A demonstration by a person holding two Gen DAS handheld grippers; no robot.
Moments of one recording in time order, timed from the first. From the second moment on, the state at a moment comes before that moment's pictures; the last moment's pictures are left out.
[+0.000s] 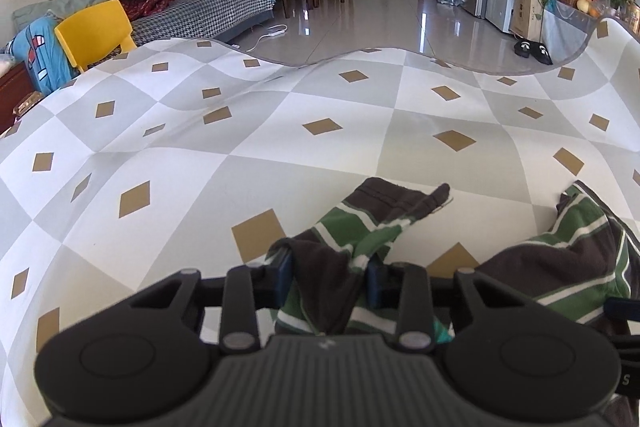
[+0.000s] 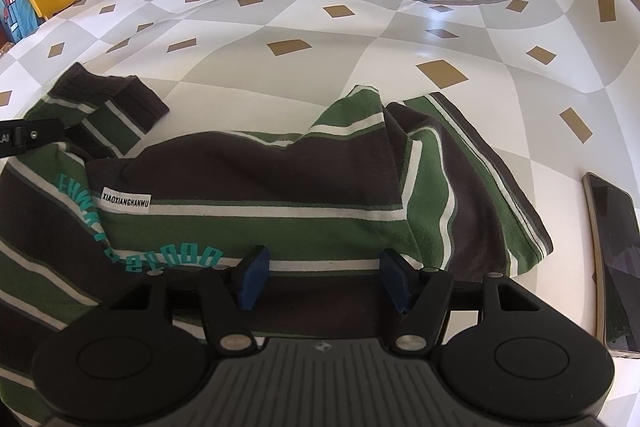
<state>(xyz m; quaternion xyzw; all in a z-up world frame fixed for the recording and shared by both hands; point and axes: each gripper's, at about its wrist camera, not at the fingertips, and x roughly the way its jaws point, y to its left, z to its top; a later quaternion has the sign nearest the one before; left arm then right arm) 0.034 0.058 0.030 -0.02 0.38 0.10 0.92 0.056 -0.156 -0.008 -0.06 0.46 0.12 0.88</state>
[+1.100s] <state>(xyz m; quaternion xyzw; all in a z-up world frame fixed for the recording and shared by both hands) -0.030 0.151 0.038 -0.12 0.38 0.18 0.90 0.048 -0.154 -0.008 -0.07 0.46 0.11 0.88</state>
